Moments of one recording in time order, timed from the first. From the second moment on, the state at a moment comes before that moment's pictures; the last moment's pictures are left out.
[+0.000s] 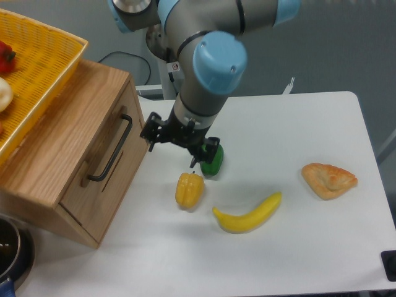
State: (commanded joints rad) arm 2.40 -1.87 -1.38 -1.59 1.25 0.61
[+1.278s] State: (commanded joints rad) arm 2.34 -1.81 -1.45 -1.59 1.16 0.50
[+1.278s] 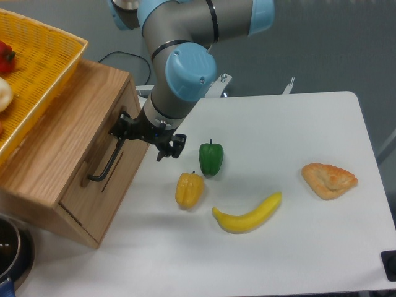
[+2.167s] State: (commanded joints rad) arm 2.32 -1.82 -1.46 -1.59 1.17 0.50
